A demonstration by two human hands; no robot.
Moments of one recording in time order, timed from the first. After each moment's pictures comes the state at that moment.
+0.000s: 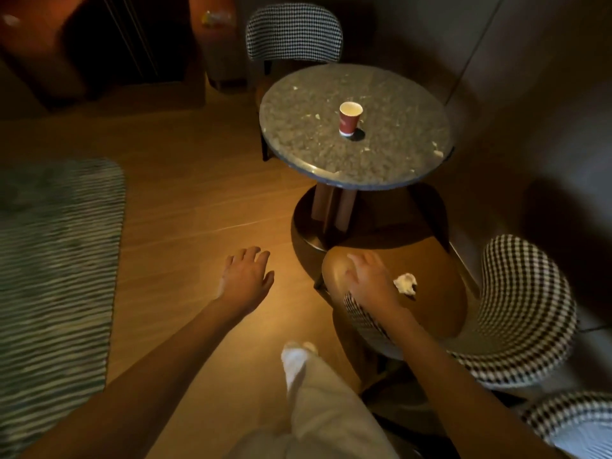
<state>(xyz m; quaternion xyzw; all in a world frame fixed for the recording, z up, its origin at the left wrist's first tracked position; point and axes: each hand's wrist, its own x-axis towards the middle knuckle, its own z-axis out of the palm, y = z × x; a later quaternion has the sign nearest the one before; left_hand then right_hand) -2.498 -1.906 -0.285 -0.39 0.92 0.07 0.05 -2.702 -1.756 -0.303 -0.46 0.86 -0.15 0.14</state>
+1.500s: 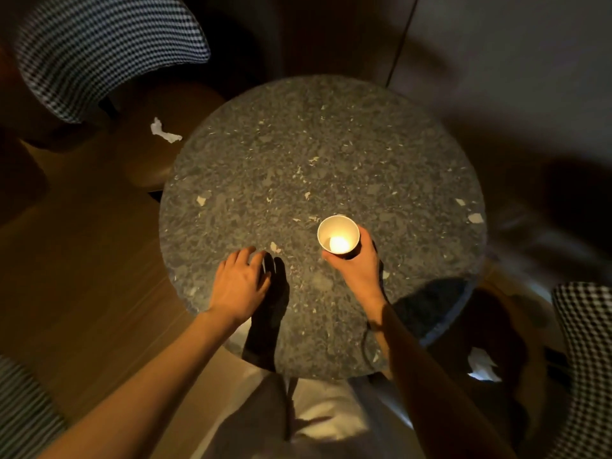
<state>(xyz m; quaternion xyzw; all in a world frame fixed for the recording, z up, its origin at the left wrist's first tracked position) -2.927 -2.395 -0.316 -0.14 0.97 0.11 0.15 -3.035 -2.198 -0.370 0.04 0.81 -0.56 0.13</state>
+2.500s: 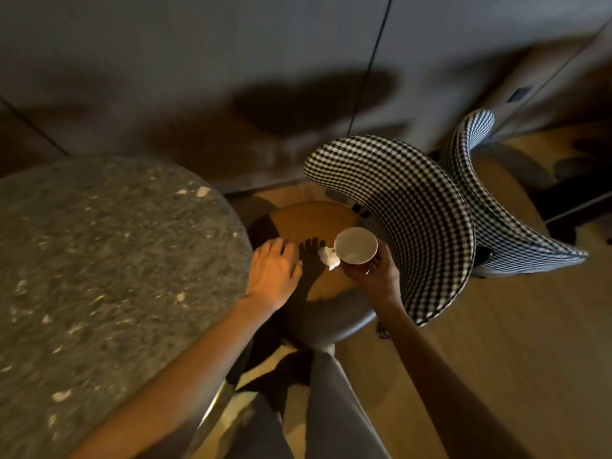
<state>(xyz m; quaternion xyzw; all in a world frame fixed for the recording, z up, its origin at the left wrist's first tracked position) -2.973 -2.032 -0.325 0.40 0.90 0.10 0.13 -2.834 -1.878 -0.333 0.43 0.75 -0.48 -0.17</state>
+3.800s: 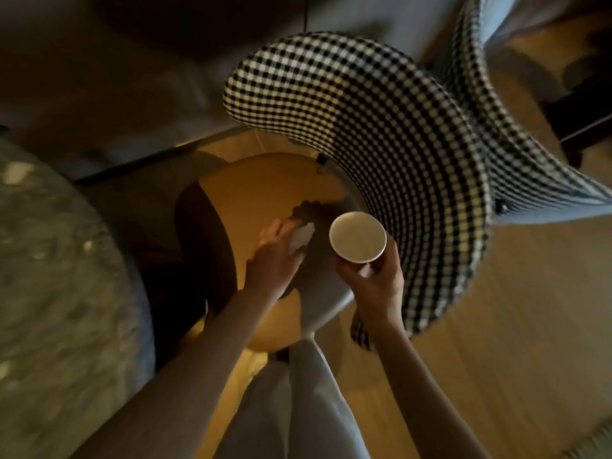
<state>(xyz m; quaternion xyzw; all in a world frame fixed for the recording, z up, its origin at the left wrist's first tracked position) -2.942 -1.897 -0.481 0.37 0.85 0.30 0.22 -2.797 -1.817 -0.437 0.52 0.65 -0.50 -0.22</state>
